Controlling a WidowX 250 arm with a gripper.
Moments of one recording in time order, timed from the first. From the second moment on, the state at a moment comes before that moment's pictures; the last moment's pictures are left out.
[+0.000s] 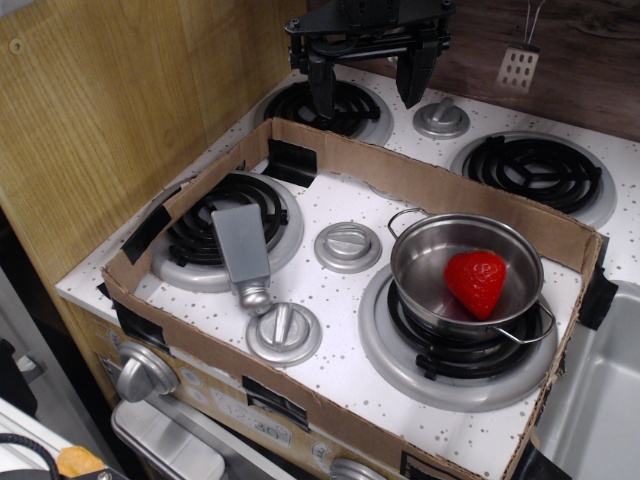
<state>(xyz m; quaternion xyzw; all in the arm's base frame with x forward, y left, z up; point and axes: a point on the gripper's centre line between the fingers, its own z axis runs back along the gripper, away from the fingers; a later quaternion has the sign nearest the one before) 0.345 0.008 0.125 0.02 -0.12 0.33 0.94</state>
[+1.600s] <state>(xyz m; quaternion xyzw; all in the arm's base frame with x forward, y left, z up) 0.275 0.065 0.087 0.12 -0.14 0.47 0.87</state>
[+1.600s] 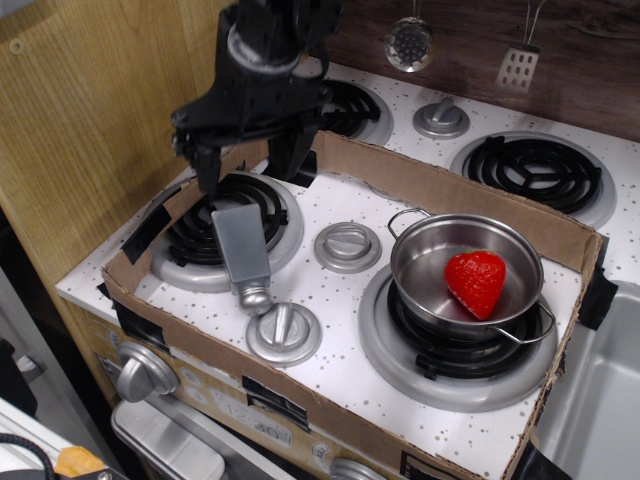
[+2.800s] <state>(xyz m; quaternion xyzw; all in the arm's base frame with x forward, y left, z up) 0.265 0.076 0.049 0.07 -0.19 0.48 0.85</state>
